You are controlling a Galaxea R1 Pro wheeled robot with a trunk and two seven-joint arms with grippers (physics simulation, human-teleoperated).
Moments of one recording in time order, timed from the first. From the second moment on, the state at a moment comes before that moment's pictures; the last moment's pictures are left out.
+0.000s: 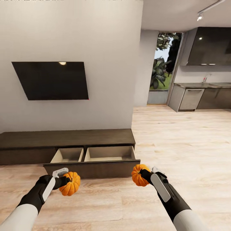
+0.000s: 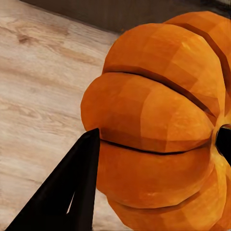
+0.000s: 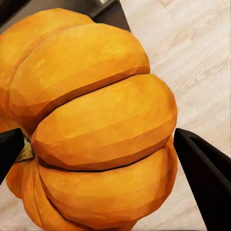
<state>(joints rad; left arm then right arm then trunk) -0.61 0.15 0.15 -0.66 0.23 0.64 0.08 -0.54 0.00 0.20 -0.92 -0.87 0.43 -0.57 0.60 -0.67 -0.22</state>
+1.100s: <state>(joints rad) -0.61 0.12 0.15 -1.02 0.33 1.04 0.01 -0.60 0.12 0.28 -1.09 -0.86 0.81 -0.67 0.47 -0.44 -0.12</state>
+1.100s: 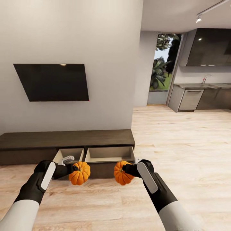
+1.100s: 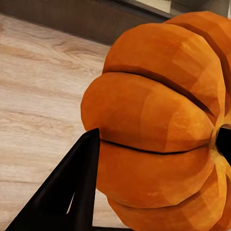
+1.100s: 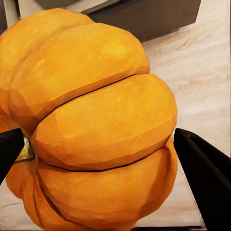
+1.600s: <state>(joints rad) -0.61 0.12 0.16 -1.02 0.34 1.04 -0.04 -0.60 0.12 0.27 -1.09 -0.86 0.87 -0.68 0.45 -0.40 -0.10</state>
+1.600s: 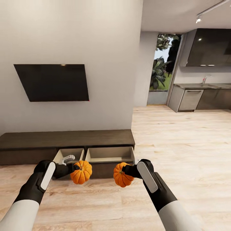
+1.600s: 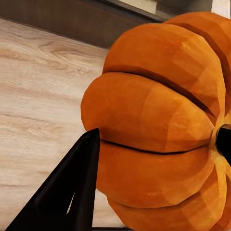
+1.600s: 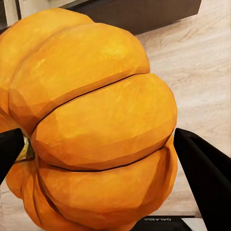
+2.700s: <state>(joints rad) -0.61 0.12 0.16 -1.02 0.33 1.04 -0.08 -0.60 0.12 0.27 -1.10 -0.86 0.87 -0.67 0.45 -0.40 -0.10</state>
